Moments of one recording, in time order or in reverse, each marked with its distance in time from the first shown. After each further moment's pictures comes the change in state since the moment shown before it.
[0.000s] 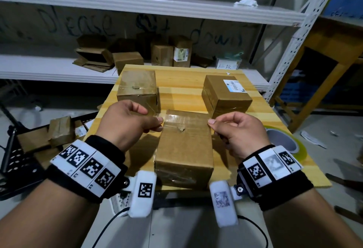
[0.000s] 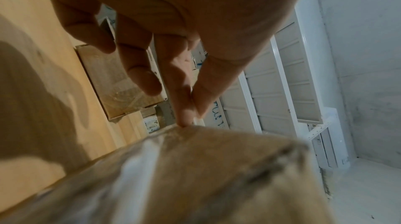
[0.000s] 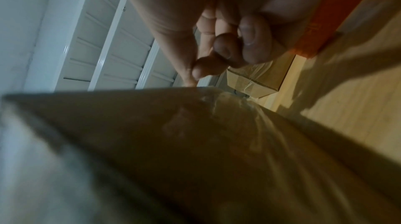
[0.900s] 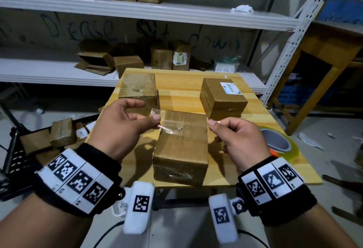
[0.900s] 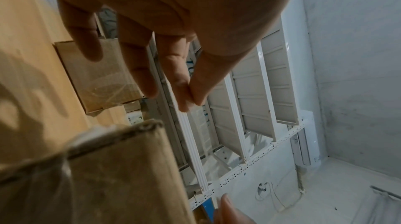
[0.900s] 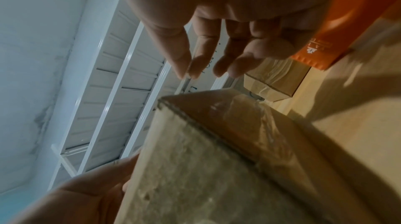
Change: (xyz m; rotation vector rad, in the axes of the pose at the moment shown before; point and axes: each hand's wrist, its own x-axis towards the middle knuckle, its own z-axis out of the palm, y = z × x) left_hand -0.031 0.009 -0.004 -0.095 0.004 0.062; right_hand -0.034 -0.007 -0.004 -0.073 -0.018 -0.119
